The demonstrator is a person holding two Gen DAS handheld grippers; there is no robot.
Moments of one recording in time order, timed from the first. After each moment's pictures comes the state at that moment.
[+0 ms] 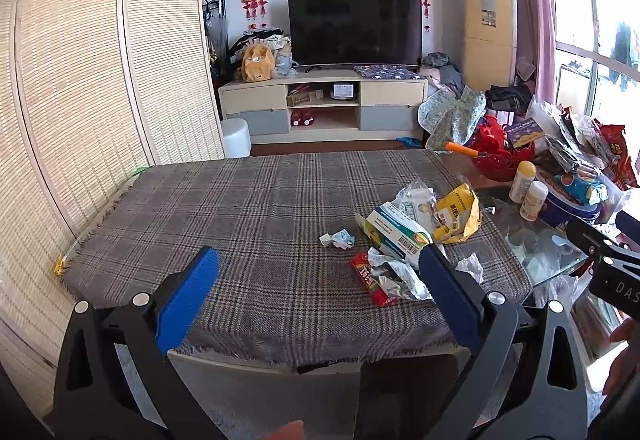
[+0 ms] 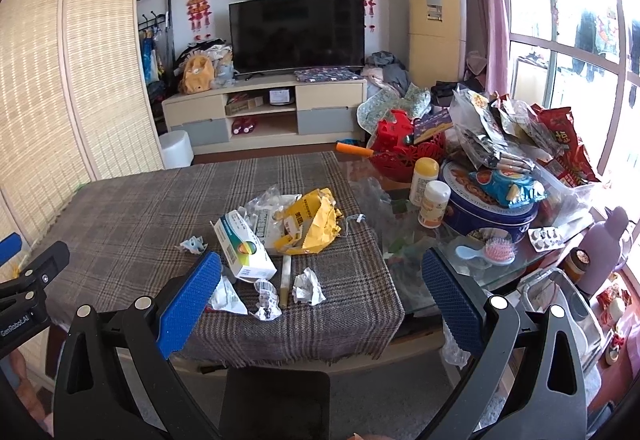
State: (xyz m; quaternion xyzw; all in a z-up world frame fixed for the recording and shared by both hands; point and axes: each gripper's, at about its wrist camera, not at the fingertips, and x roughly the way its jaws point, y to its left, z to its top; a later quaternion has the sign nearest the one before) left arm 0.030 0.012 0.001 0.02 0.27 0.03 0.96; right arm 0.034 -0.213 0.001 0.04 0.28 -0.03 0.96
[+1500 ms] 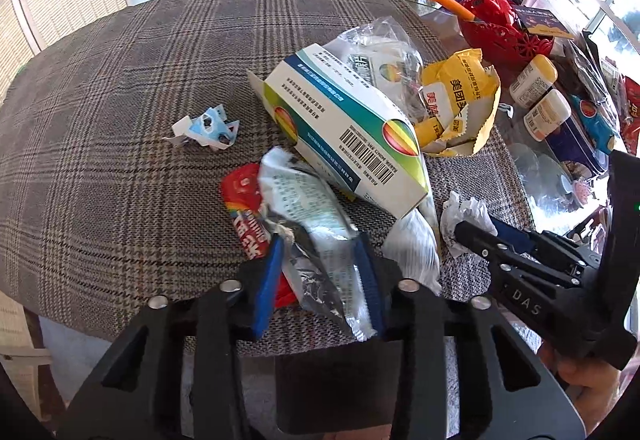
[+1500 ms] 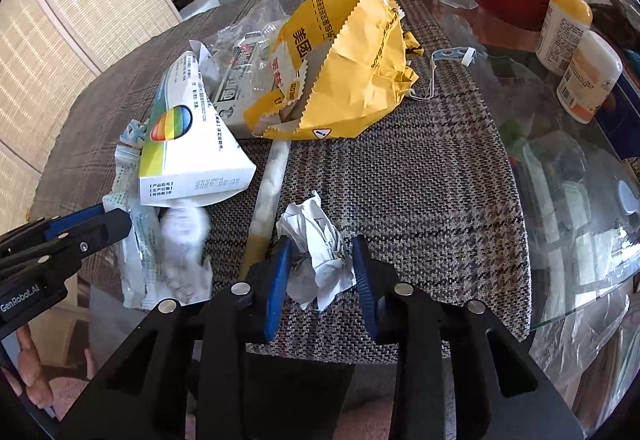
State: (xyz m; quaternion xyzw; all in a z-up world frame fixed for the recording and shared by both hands) left arm 0.201 -0.048 -0.155 -0.03 0.54 -0.09 0.84; right arm 0.197 -0.224 -0.177 0.08 0.53 0.10 0.84
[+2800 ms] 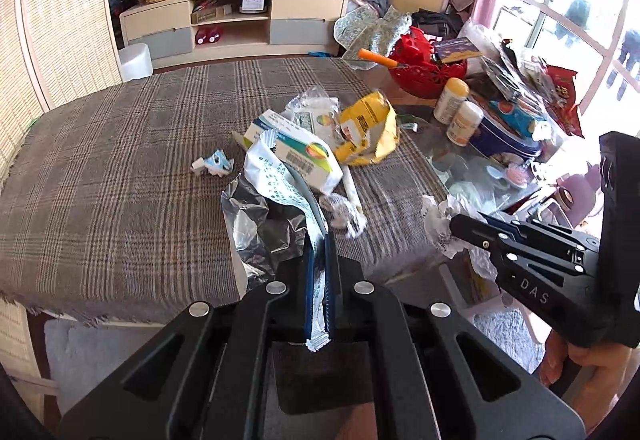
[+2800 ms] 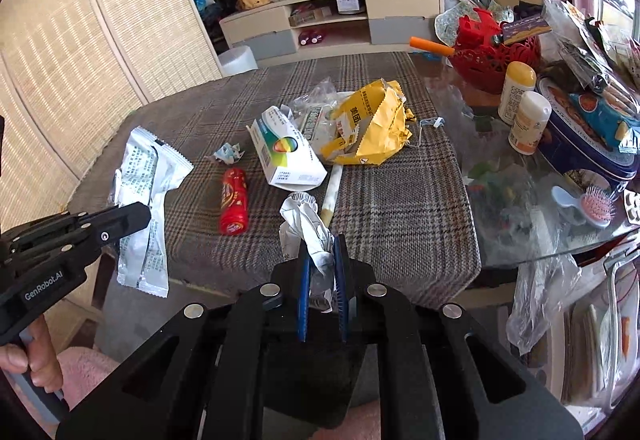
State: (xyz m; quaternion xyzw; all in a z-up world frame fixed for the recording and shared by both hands) left arm 0.073 -0.044 -0.069 -0.01 0.43 -0.14 0.89; right arm 0.082 -0.220 -0.084 0.06 0.43 0.12 0.89
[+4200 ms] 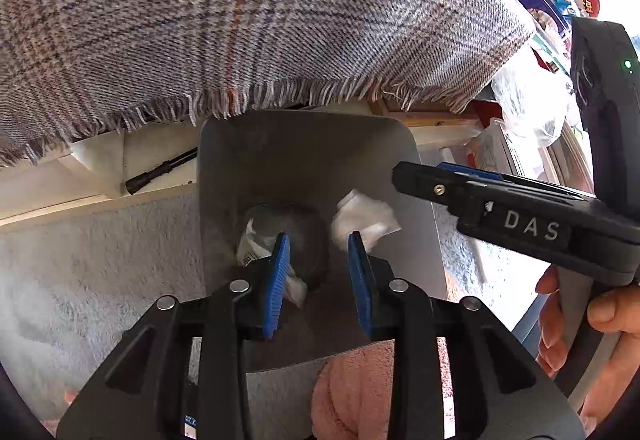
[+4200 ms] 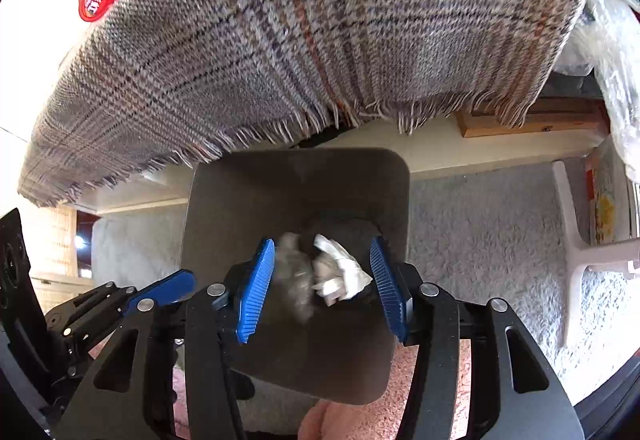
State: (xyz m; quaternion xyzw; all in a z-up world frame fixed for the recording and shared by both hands) left arm 0.039 -0.040 -0.319 -0.05 0.57 -0.19 0.80; right arm 0.063 -0.187 -0.303 0.12 0.59 0.08 0.80
